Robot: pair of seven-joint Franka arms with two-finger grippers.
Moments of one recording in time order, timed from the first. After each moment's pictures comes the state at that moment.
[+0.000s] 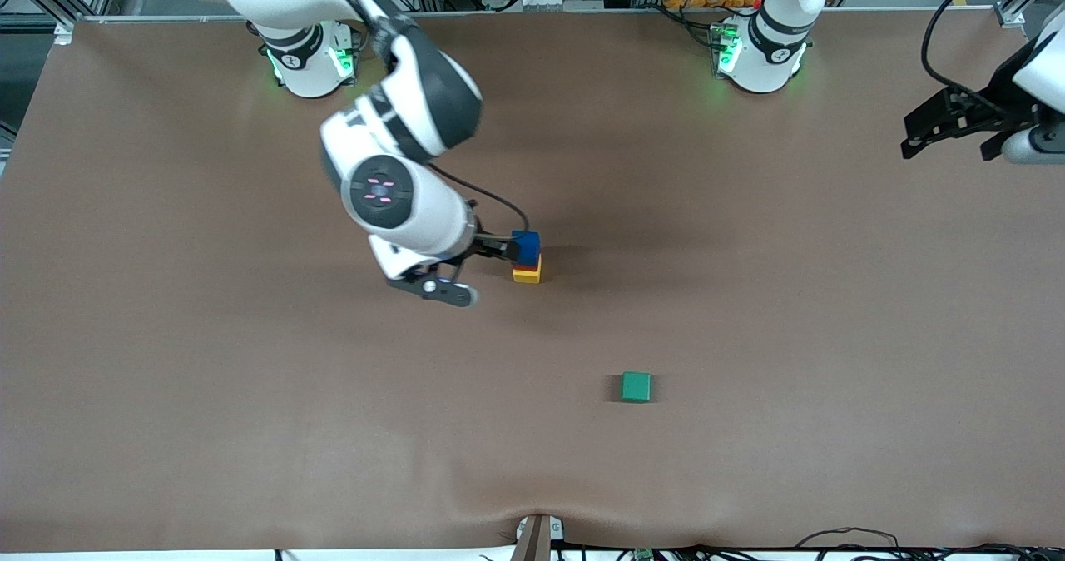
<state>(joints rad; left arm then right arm) 0.01 -0.04 -0.09 -1.55 0.01 1.51 -0.06 0.56 0.58 -0.03 -1.21 0.27 1.66 0.82</state>
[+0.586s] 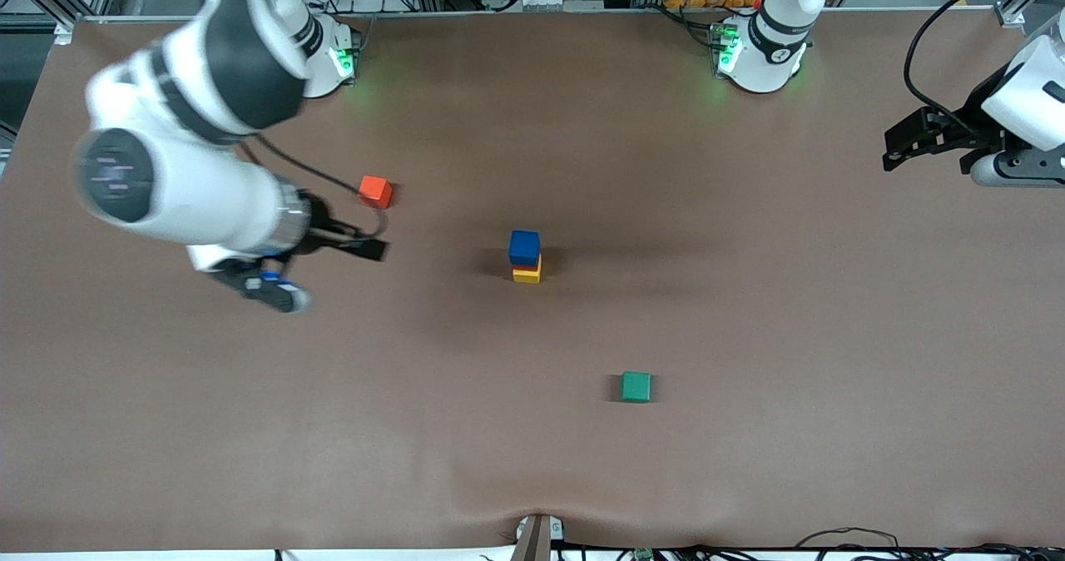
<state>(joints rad) 0.00 -0.02 -0.10 -1.55 0.01 1.51 -0.06 0.33 0.42 -0.04 -1.20 0.25 1.44 0.73</state>
